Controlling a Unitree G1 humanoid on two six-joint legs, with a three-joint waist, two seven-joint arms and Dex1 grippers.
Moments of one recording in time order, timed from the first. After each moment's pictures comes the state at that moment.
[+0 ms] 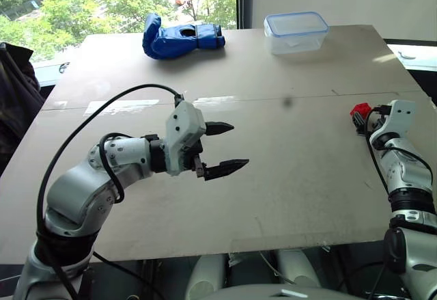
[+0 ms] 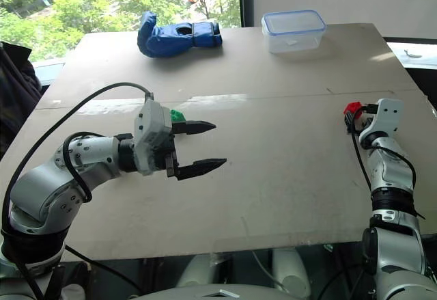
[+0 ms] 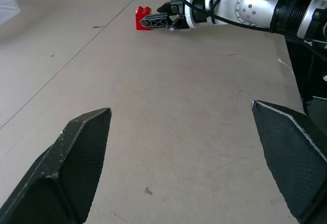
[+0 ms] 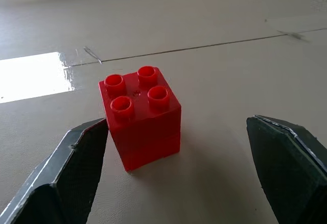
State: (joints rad) left arm -0.33 0.78 0.03 -0.61 -0.71 0.74 -0.82; right arm -0.60 -0.49 -0.33 0.67 0.26 0.17 0.27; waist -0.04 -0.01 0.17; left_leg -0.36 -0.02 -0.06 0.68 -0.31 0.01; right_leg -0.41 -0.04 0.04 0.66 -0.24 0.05
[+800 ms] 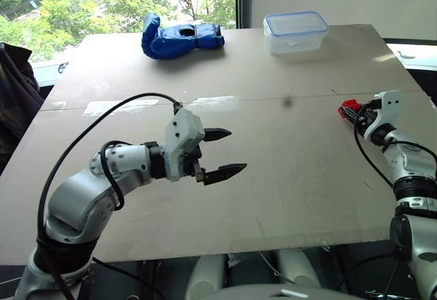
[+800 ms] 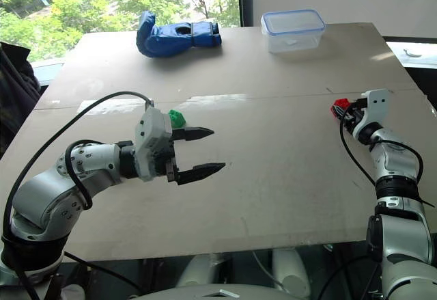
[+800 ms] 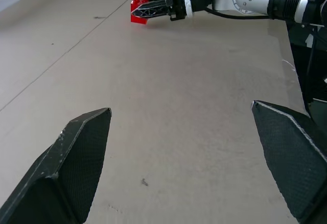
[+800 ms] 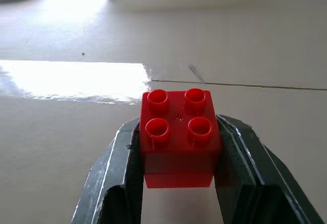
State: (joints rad) left arm -0.26 0.78 0.03 -0.61 -0.70 0.73 -0.80; right arm -0.63 -0.53 -0.25 0.69 0.29 0.13 0.65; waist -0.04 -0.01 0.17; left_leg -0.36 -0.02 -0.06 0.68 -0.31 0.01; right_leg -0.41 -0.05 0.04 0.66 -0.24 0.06
